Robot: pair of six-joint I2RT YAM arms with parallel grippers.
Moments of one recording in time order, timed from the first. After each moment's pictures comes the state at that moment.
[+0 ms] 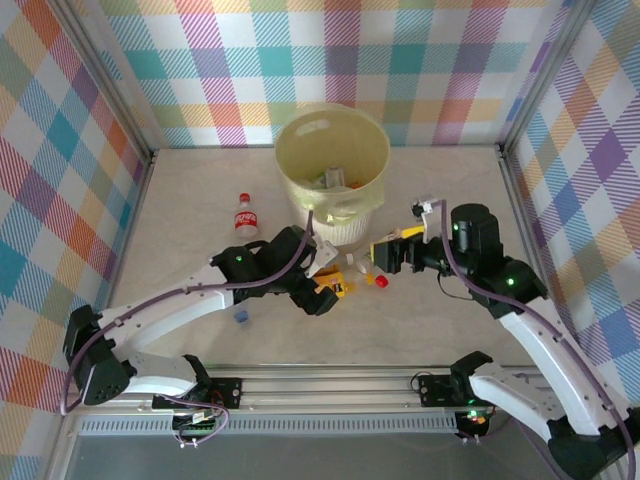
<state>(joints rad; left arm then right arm) -0.93 1.32 1.13 -0.77 0.01 -0.04 0.49 0.84 1.01 -0.67 -0.37 0.27</state>
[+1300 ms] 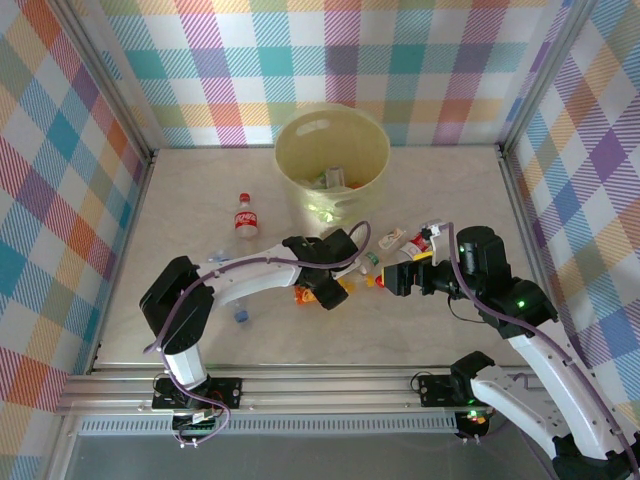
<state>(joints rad) -0.94 1.76 1.27 -0.76 -0.15 0.06 0.49 0.73 0.93 -0.81 -0.32 0.29</state>
